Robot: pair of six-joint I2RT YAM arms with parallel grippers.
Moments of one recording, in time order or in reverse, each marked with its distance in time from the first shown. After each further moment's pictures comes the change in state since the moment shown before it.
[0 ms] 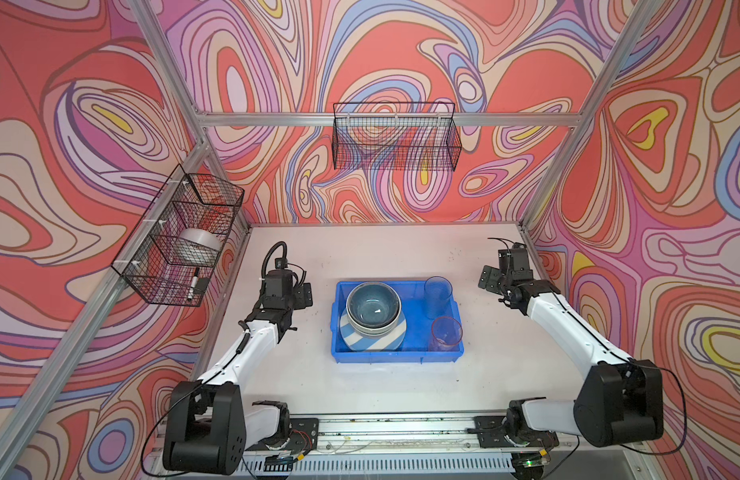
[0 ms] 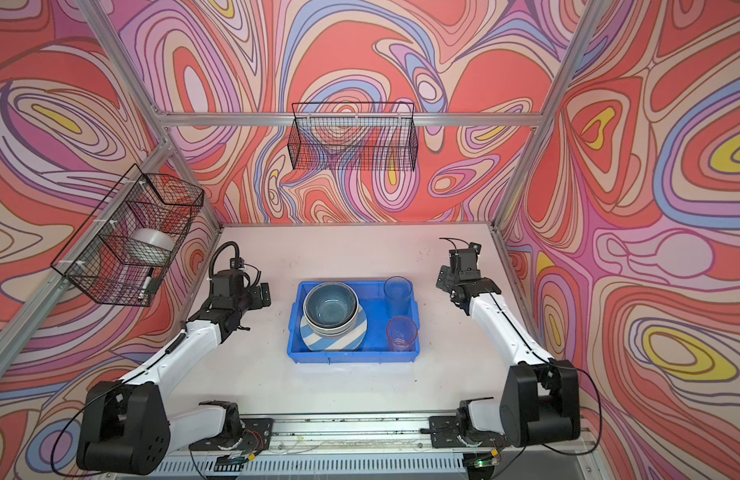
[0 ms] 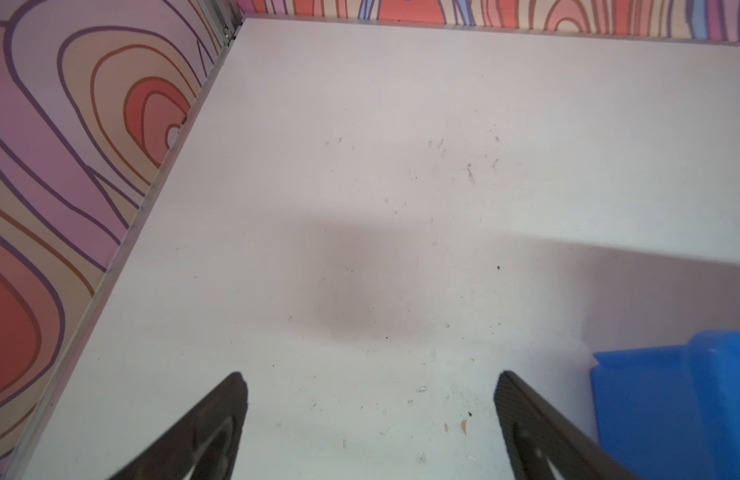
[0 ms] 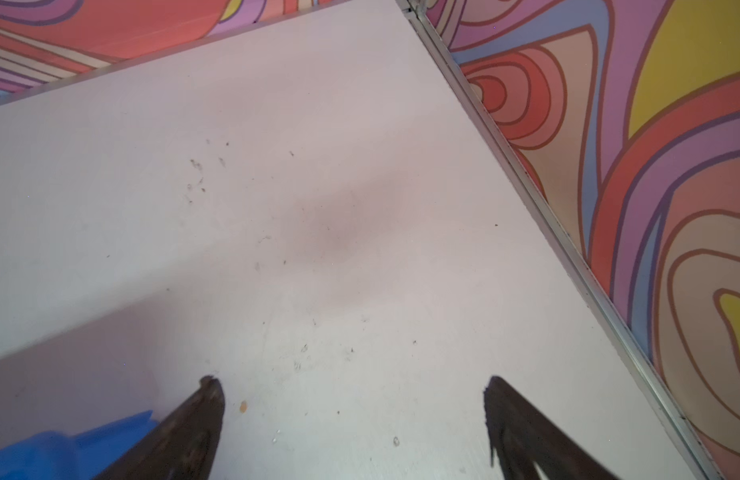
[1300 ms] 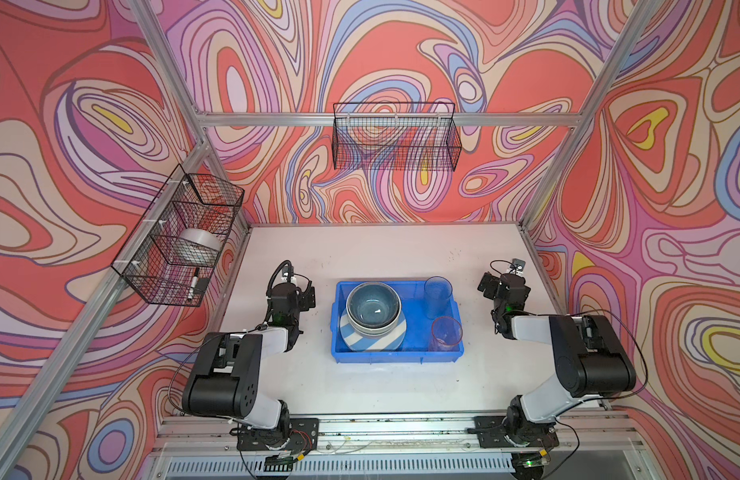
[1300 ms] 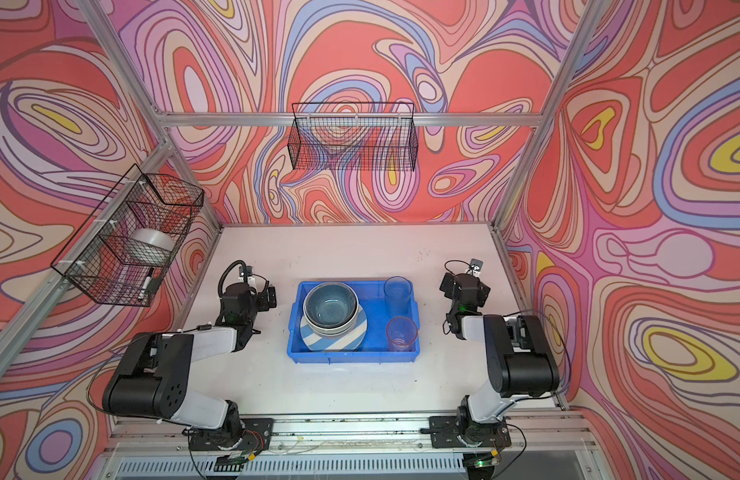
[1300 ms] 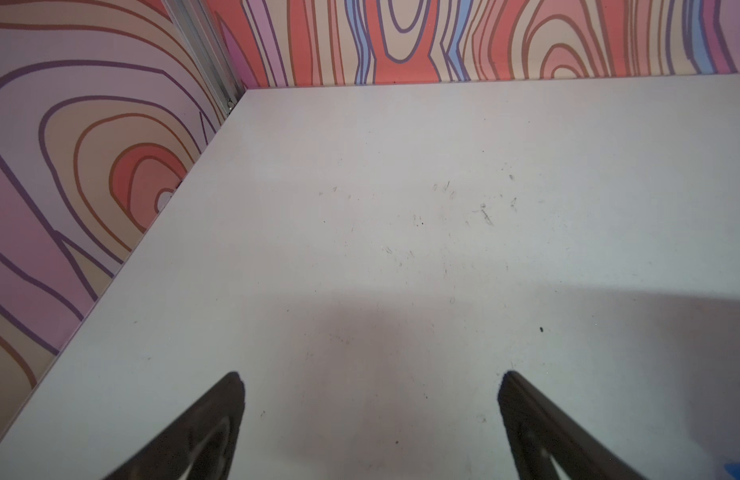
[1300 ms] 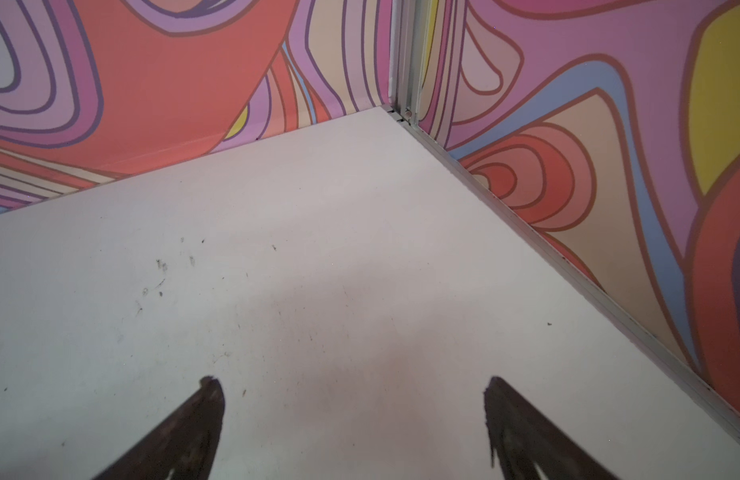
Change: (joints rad) left arm 0.013 0.238 -0.208 0.688 0.010 0.116; right arm -0.067 0.251 -0.399 1.083 -0.020 -0.148
